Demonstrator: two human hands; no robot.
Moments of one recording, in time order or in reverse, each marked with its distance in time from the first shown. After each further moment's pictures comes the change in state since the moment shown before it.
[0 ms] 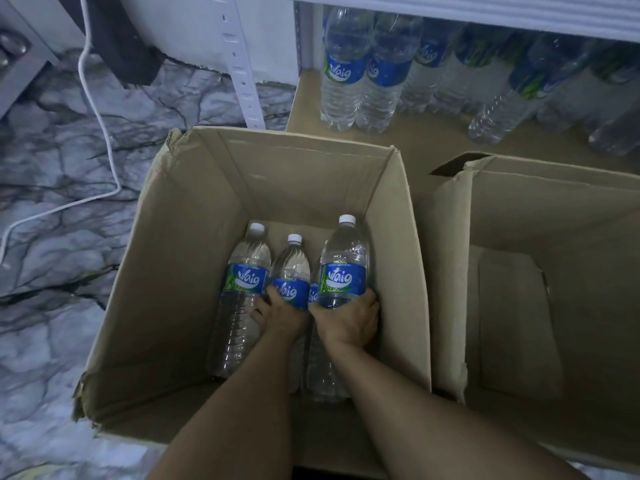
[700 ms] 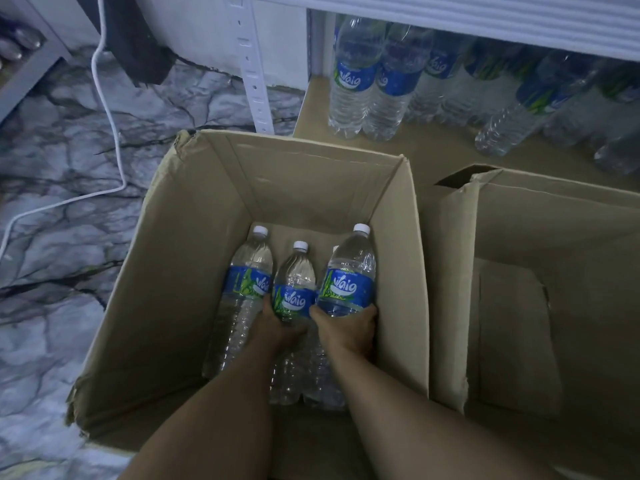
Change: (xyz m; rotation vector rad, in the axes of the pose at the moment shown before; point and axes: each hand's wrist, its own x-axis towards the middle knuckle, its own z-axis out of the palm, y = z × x) left_hand 0.018 -0.032 -0.001 -0.126 -0.128 0.036; right_hand 0.000 0.009 0.007 0.183 -0.061 0.140
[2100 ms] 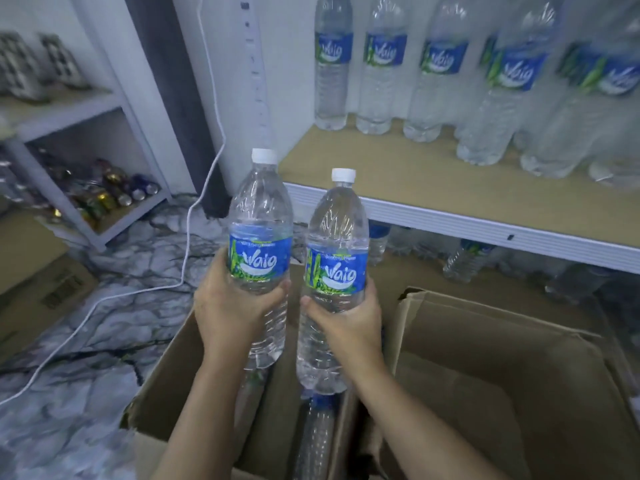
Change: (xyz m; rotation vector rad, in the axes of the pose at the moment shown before) left_hand -0.226 0.163 -0.143 -0.288 0.945 0.676; right_hand -0.091 -0.139 -0.175 0.464 -0.301 -0.886
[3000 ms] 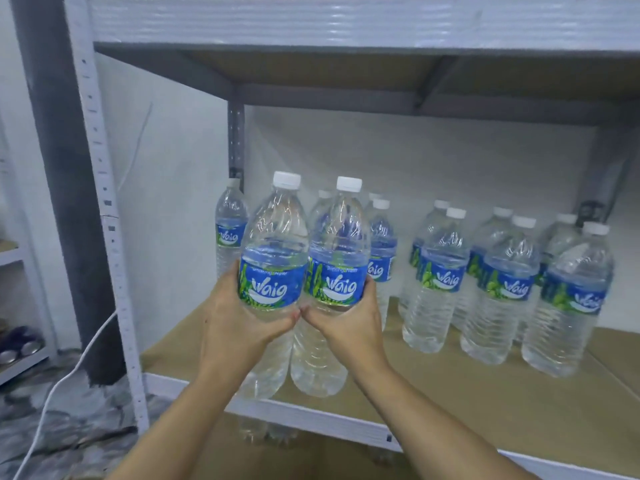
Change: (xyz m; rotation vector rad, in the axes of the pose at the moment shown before) left_hand 0.102 0.258 0.123 -0.429 -0.057 0.423; right_hand 0.231 -0.180 -0.152 -0.033 0.095 -0.461
